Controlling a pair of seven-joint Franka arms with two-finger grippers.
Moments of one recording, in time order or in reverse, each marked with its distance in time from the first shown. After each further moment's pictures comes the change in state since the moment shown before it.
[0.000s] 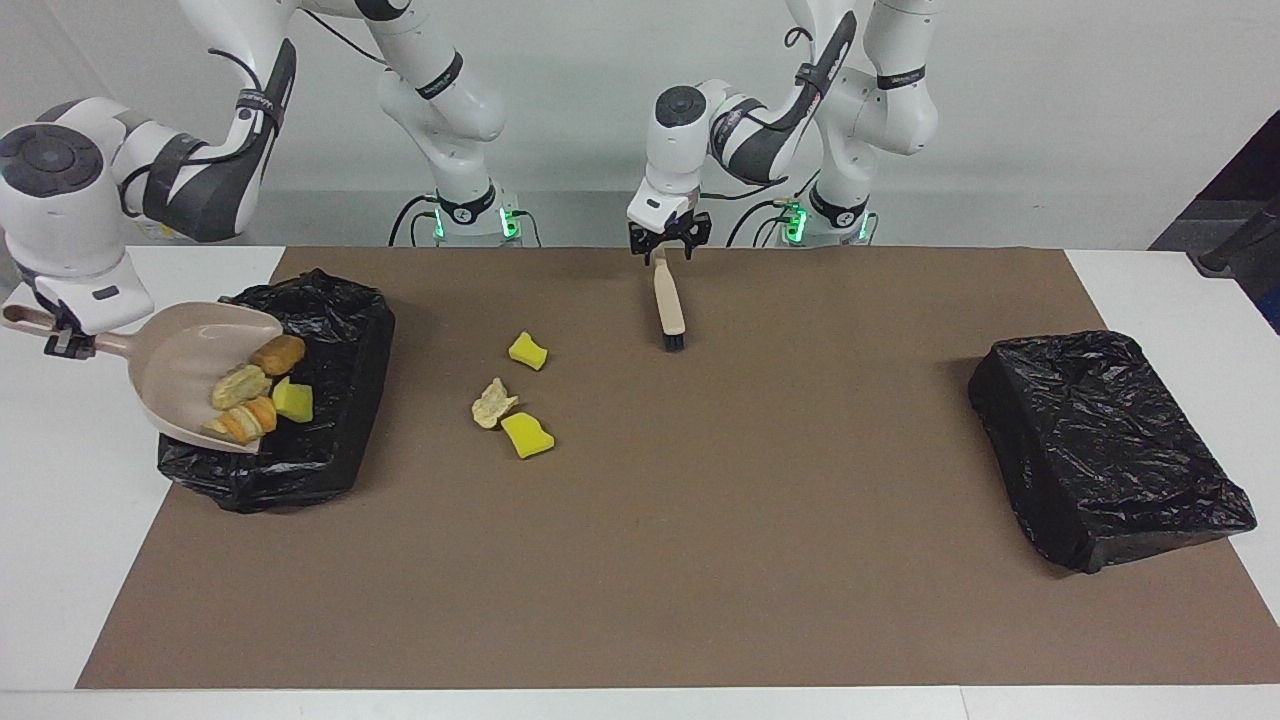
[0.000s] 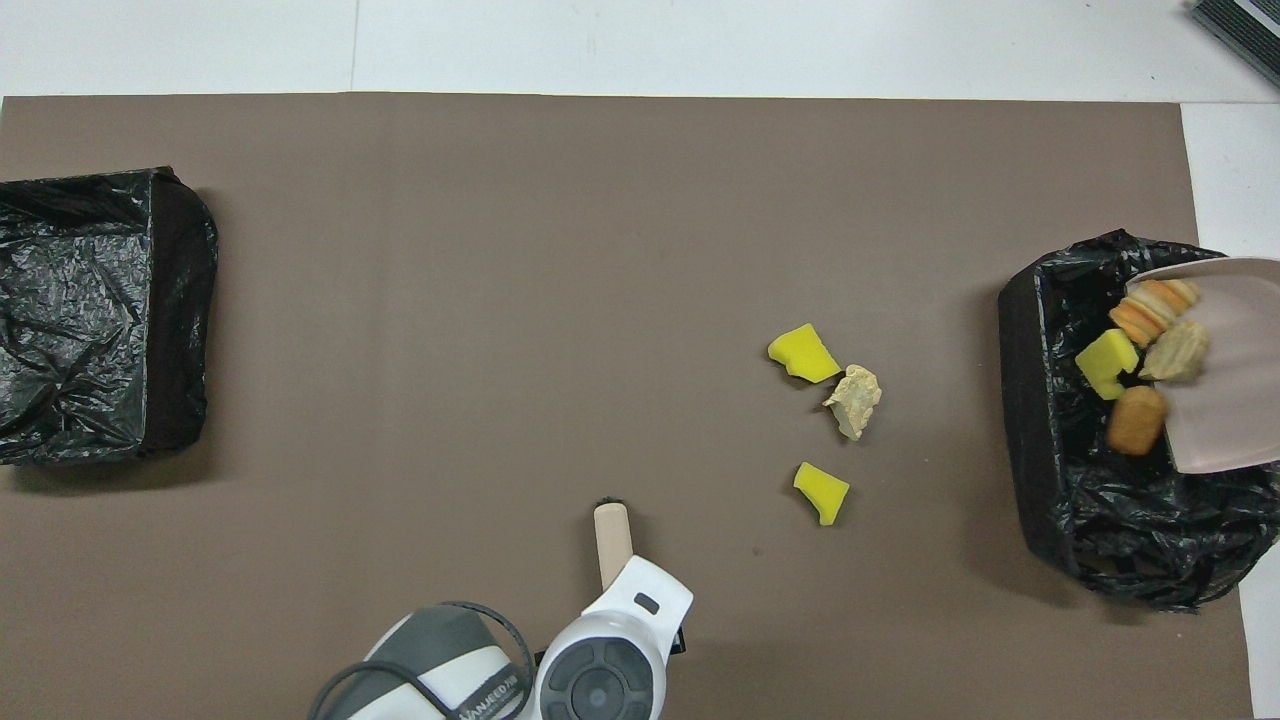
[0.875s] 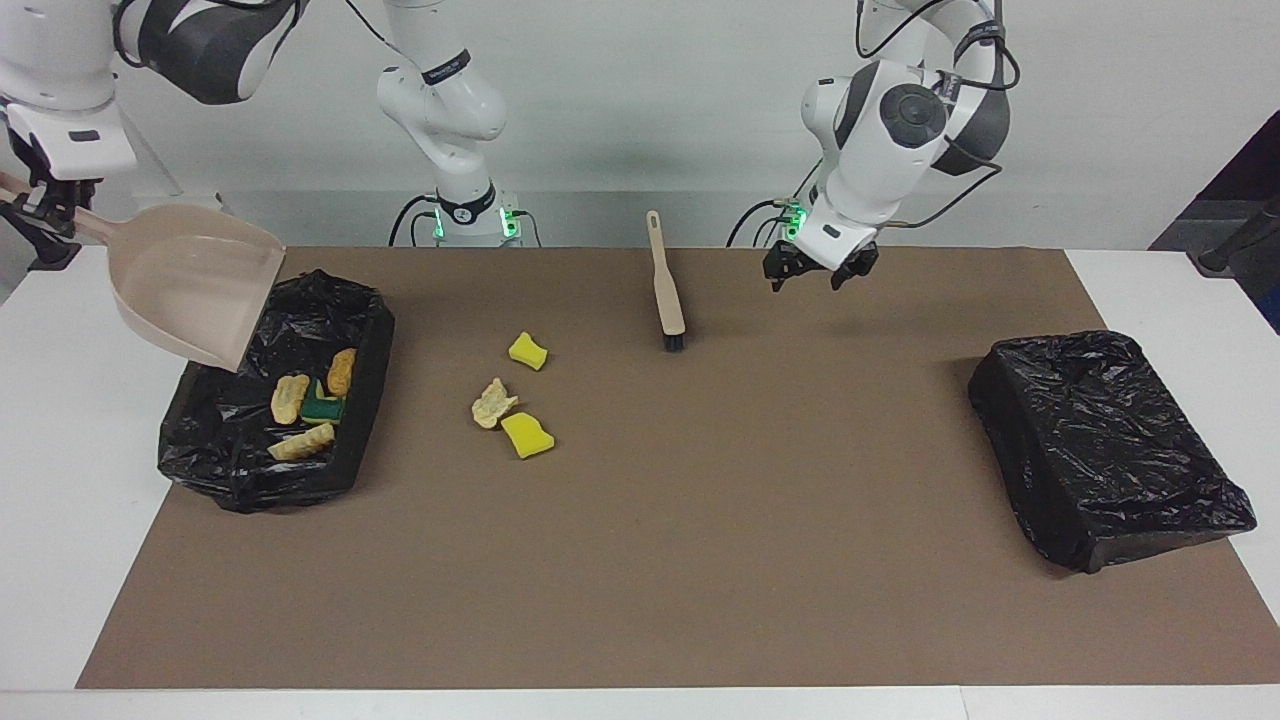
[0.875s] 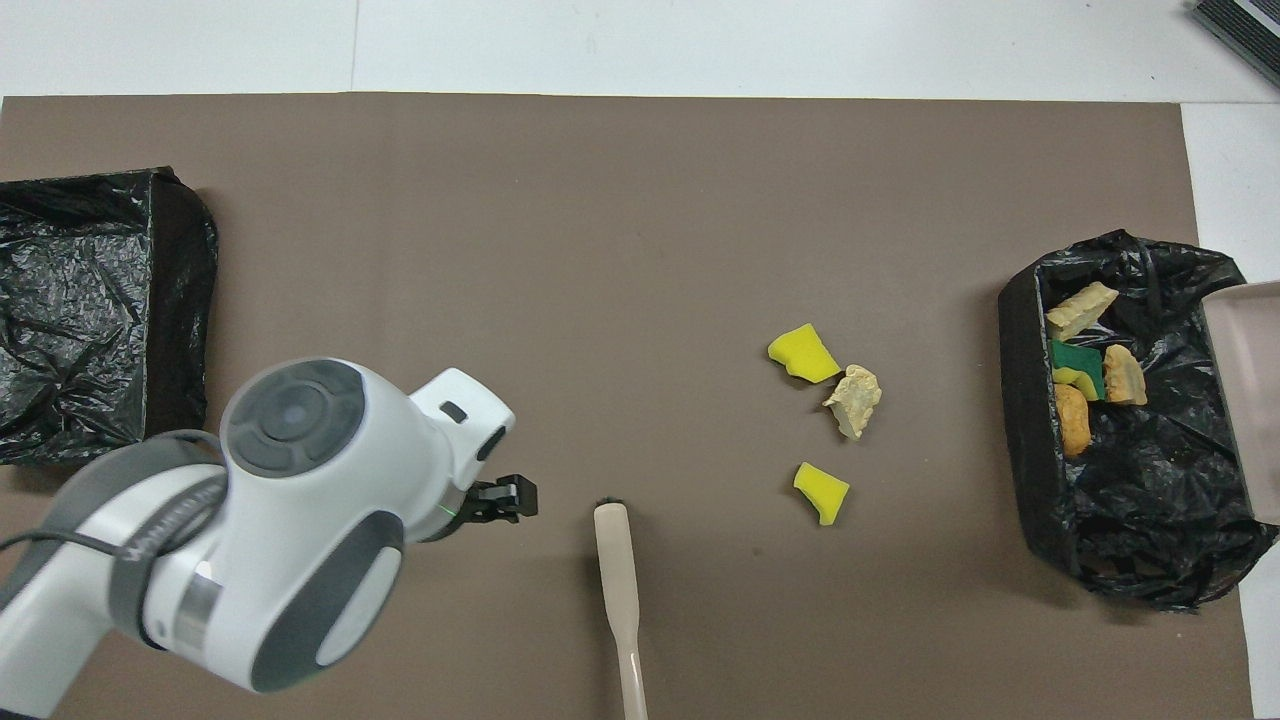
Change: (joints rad) left arm 0.580 -0.014 0.015 0.312 0.044 -0.383 0.662; right arm 0.024 -0.262 0.005 -0.011 0.132 -0.185 -0.015
